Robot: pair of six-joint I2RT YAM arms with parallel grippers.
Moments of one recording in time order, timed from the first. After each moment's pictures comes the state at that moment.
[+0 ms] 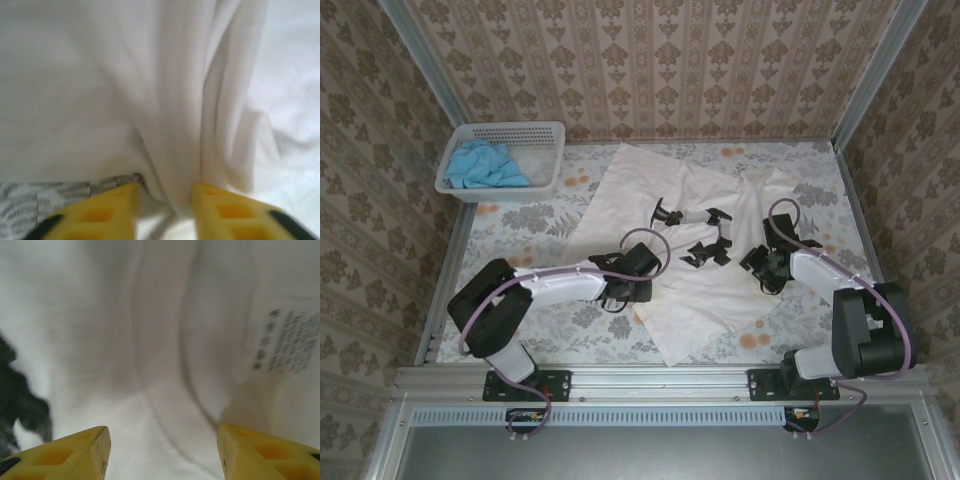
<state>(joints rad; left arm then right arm) -0.97 1.61 0.88 -0.44 -0.11 -0.80 0.07 1.41 0.69 -0.52 -0.06 0.87</state>
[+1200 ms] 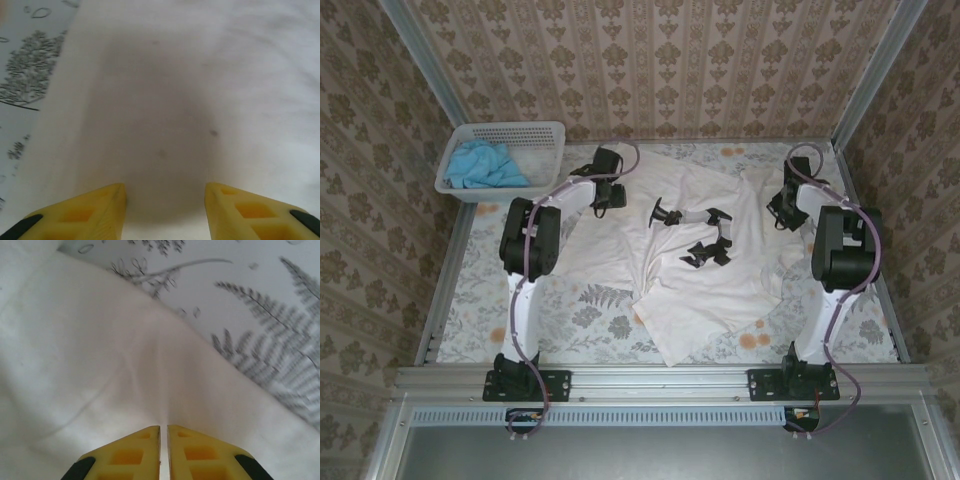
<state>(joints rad) -0.42 2.28 1.75 -0.52 -0.07 -0.38 -0.14 2.02 1.38 -0.55 0.11 0.82</state>
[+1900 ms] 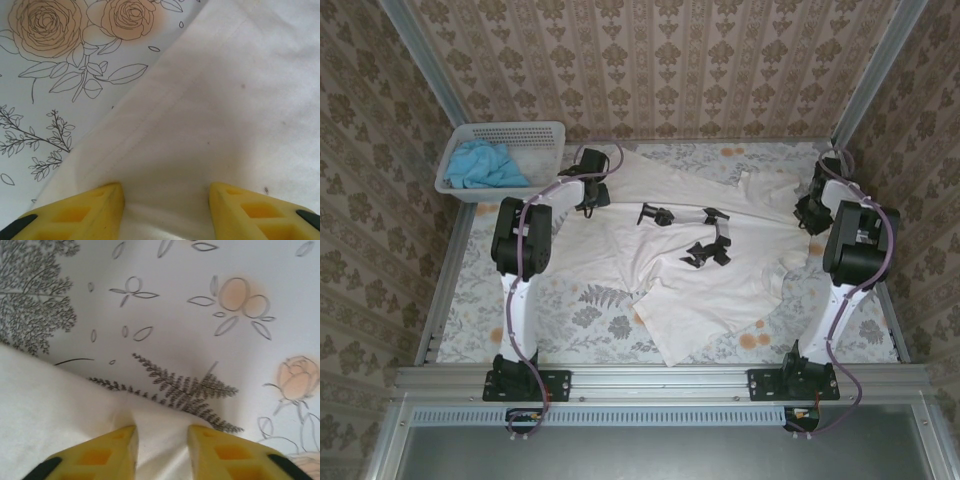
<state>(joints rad) -0.36 2.24 1.68 -0.51 -0.19 -0.46 -0.31 2.04 1.44 -0.68 0.08 0.81</state>
